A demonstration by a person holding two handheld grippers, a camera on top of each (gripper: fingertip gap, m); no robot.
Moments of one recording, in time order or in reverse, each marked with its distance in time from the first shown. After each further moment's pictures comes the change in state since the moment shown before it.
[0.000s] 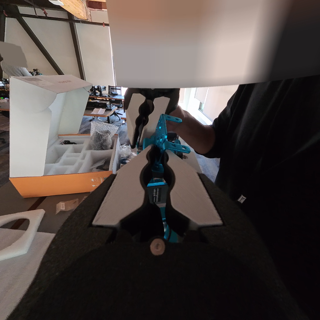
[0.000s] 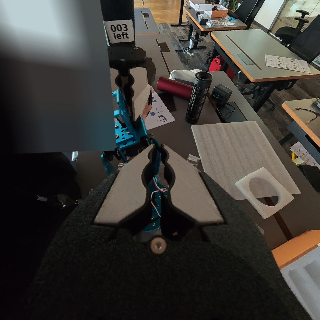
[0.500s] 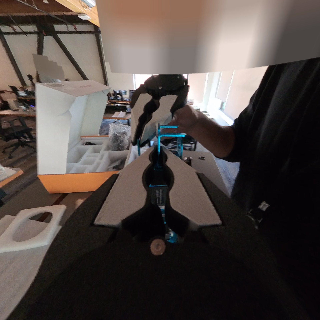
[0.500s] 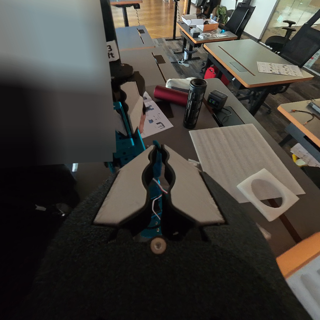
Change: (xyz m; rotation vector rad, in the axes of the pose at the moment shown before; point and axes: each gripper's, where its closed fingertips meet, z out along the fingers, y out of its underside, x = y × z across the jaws) left arm -0.006 0.007 0.008 0.011 -0.126 0.070; right arm 0.005 -0.002 0.001 0.060 0.017 0.040
